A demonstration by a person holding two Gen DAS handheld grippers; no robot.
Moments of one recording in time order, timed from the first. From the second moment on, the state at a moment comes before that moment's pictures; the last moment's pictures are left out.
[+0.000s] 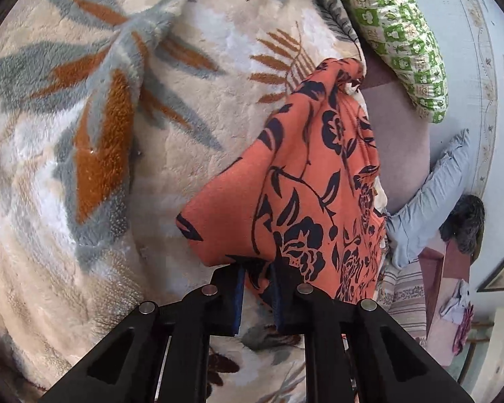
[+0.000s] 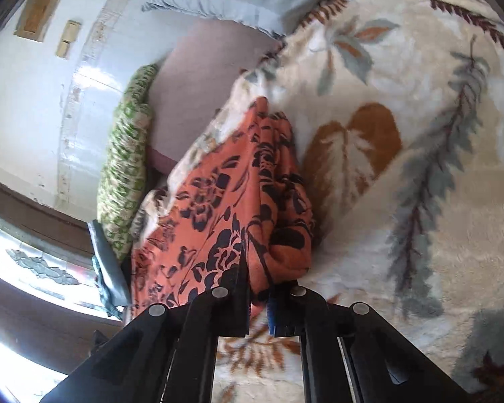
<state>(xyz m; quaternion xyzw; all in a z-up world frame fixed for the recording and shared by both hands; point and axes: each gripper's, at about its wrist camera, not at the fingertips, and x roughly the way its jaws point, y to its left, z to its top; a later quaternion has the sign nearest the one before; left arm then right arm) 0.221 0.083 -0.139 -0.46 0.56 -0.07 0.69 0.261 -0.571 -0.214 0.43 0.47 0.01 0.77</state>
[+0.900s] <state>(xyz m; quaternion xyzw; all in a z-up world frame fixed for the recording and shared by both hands) 0.280 0.053 -0.071 -0.20 0.48 -0.07 0.85 0.484 -0.246 -0.130 0.07 0.52 0.26 0.81</state>
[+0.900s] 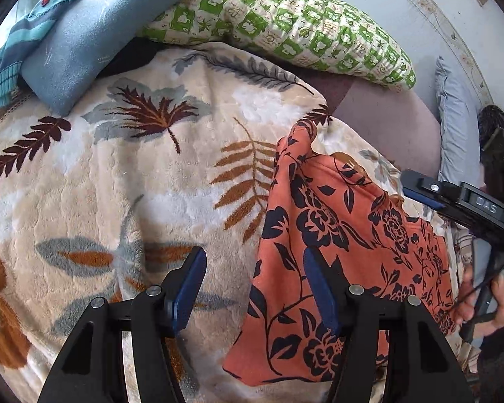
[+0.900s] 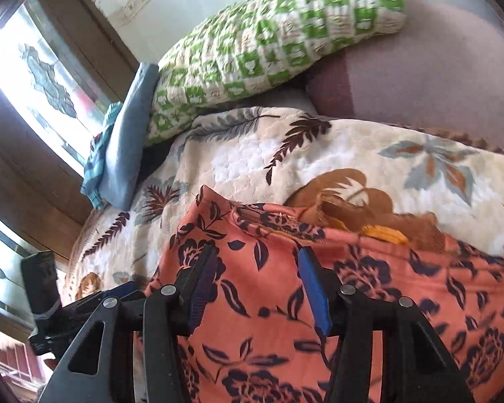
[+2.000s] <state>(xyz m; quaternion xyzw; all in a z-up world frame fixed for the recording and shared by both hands) 0.296 0.039 -0.083 -0.18 0.47 -0.07 0.86 0.535 -0.171 -0.166 -0.04 0.52 0.28 0.81</state>
